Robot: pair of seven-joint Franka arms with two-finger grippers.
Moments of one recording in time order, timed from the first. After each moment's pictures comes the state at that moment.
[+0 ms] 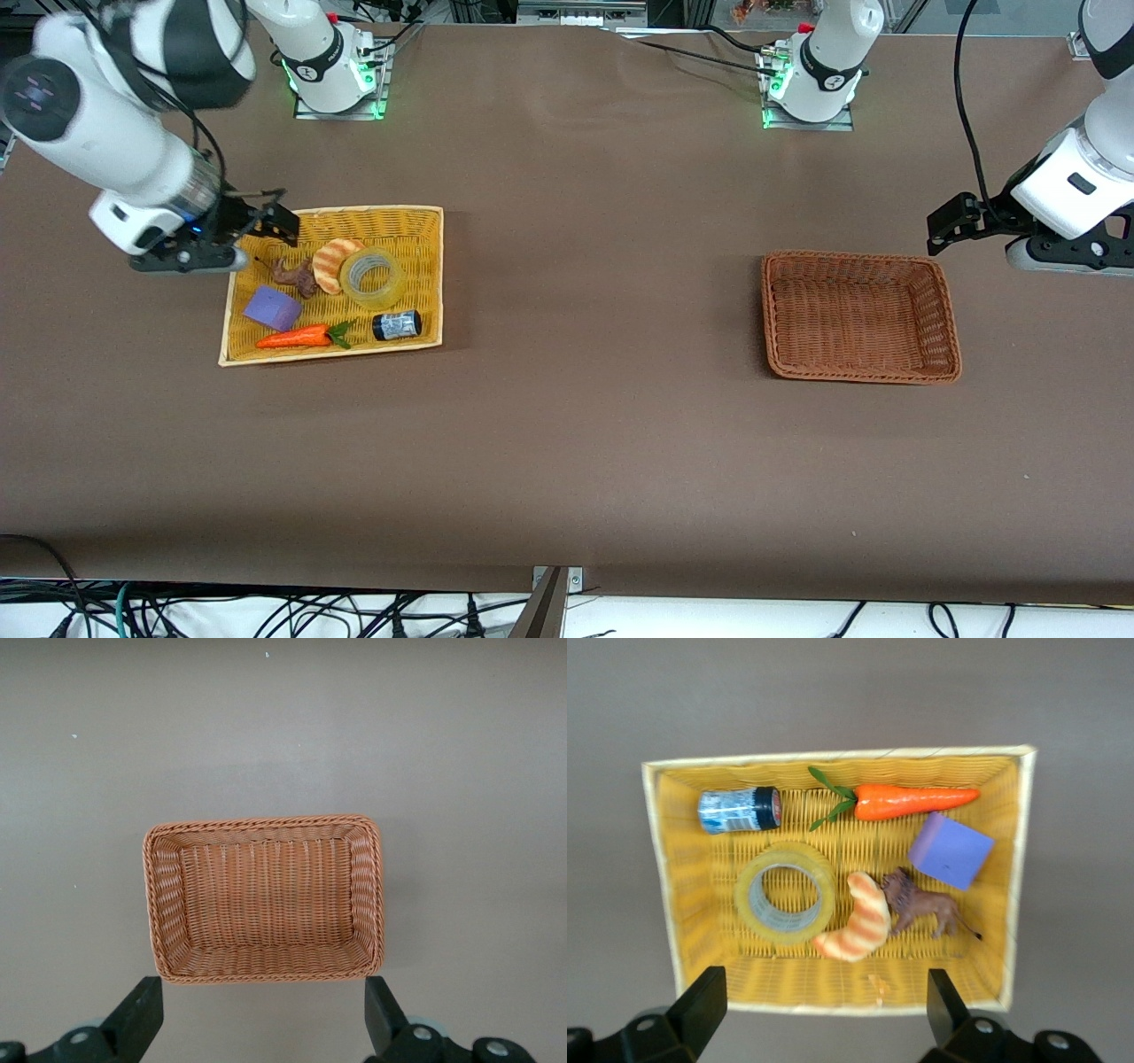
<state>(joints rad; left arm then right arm) -0.05 0.03 0.00 -1.65 0.02 1.68 0.00 0.07 -0.01 0.11 -2.09 0.01 2.00 0.10</state>
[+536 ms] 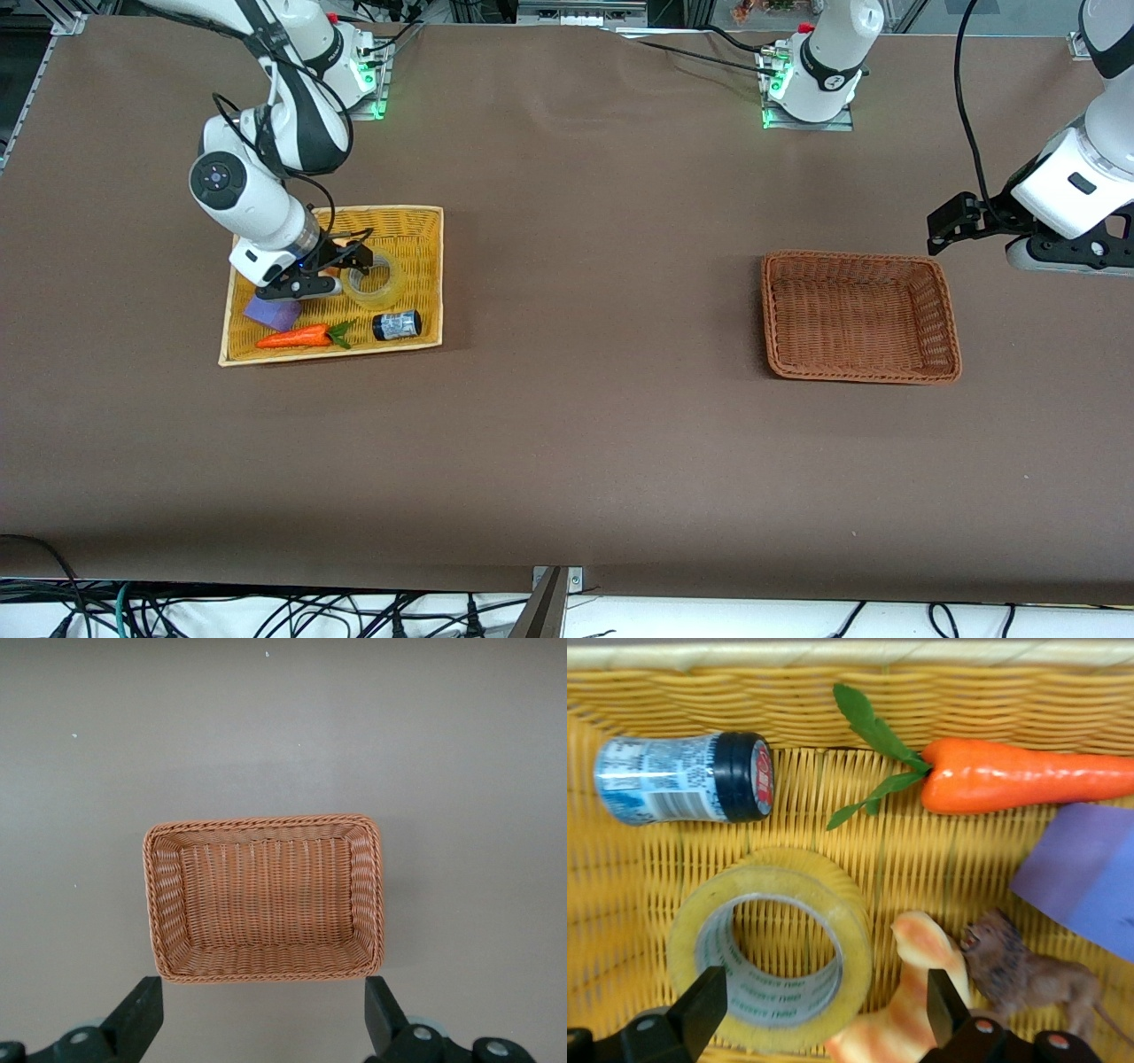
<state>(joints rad) -0.05 0.03 0.00 -1.65 0.02 1.68 0.00 0.07 0.19 0.16 -2.36 0.01 2.50 0.10</state>
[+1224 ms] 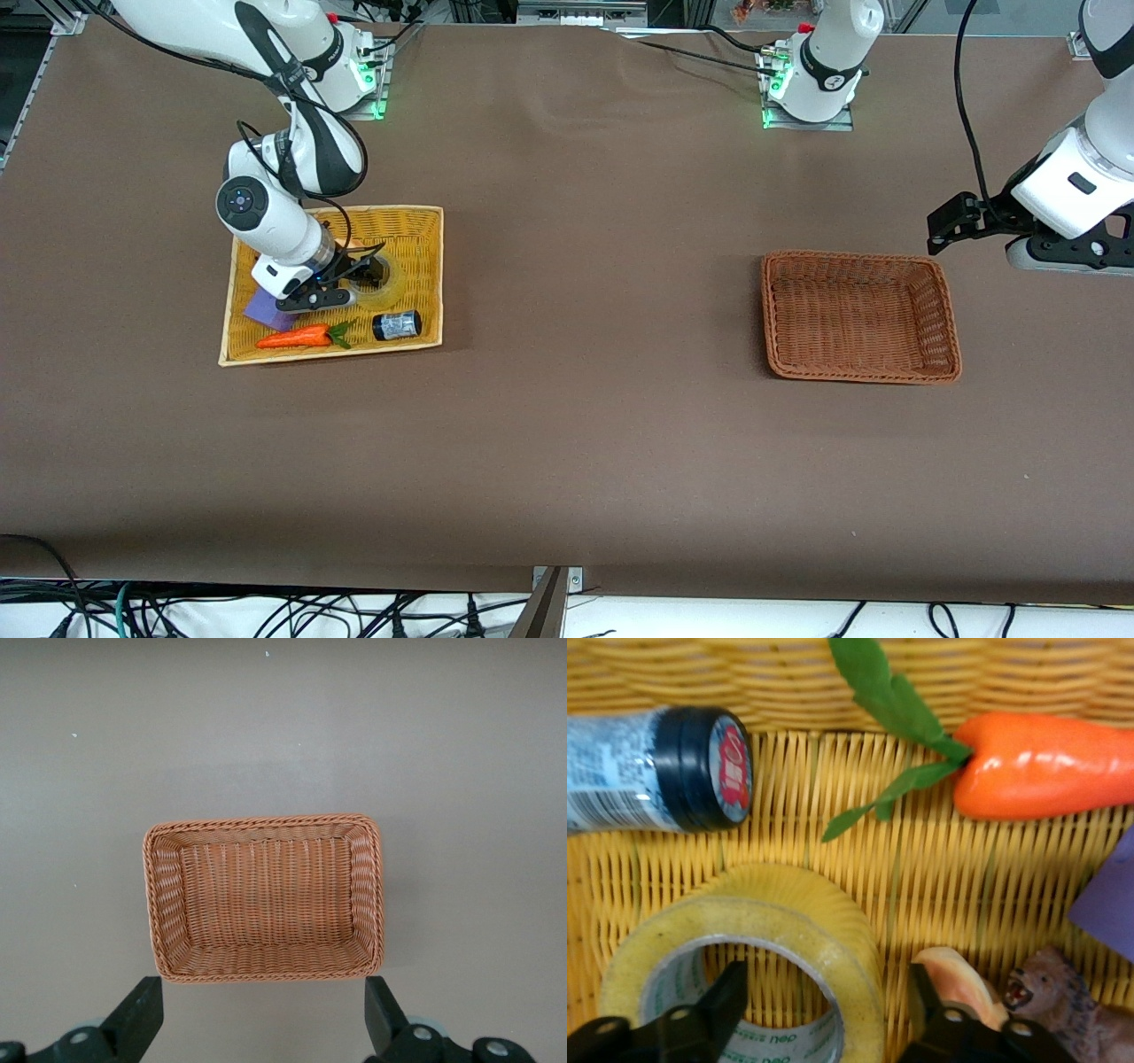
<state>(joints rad) -0.05 0.03 0.00 -1.65 0.02 1.68 0.00 0.07 0.29 0.16 -2.37 0.01 2.61 0.10</state>
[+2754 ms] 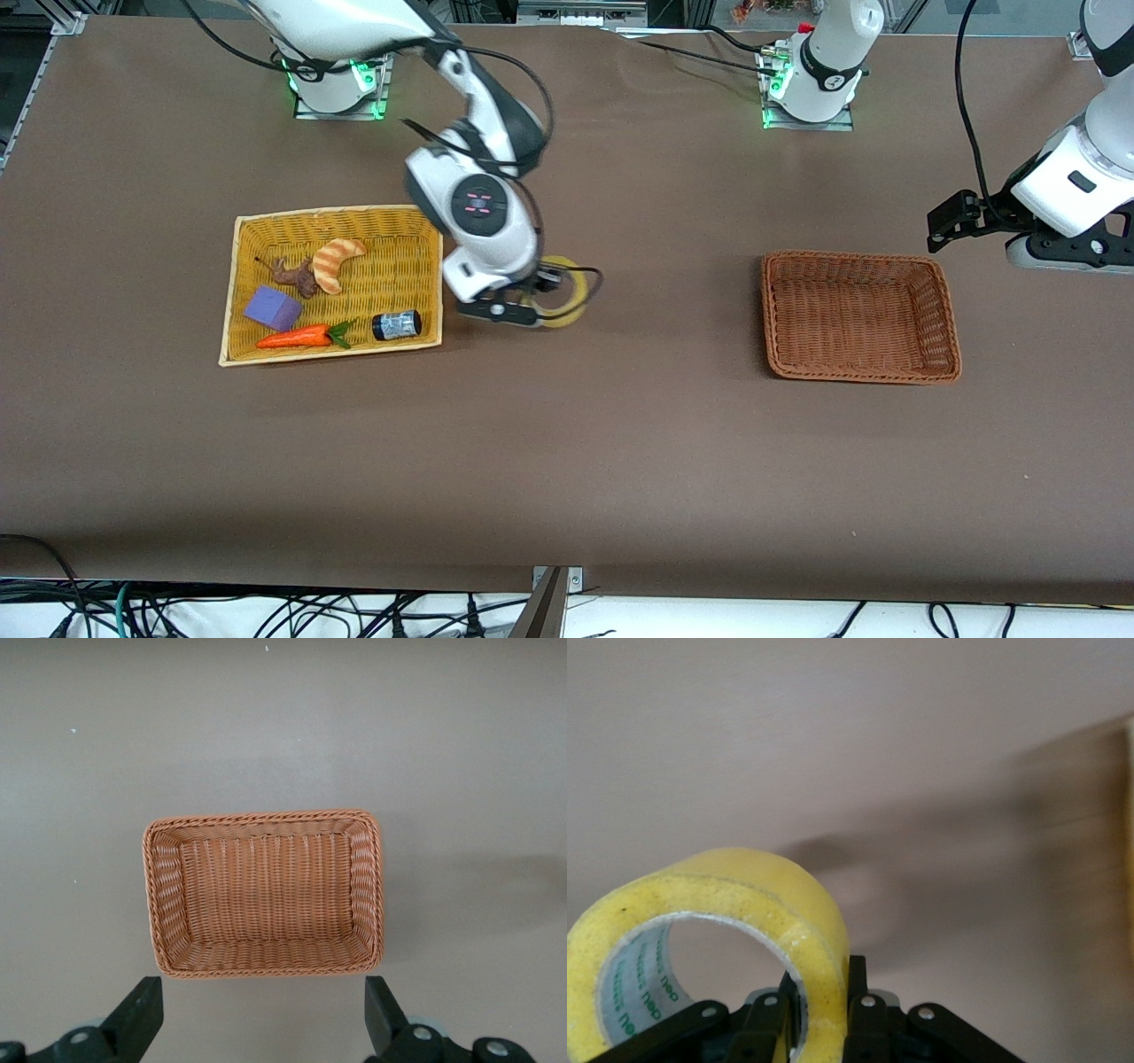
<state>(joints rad) -0.05 0.03 0.00 -1.65 0.02 1.66 0.00 0.61 0.72 0.17 -1.41 0.00 2.12 0.99</state>
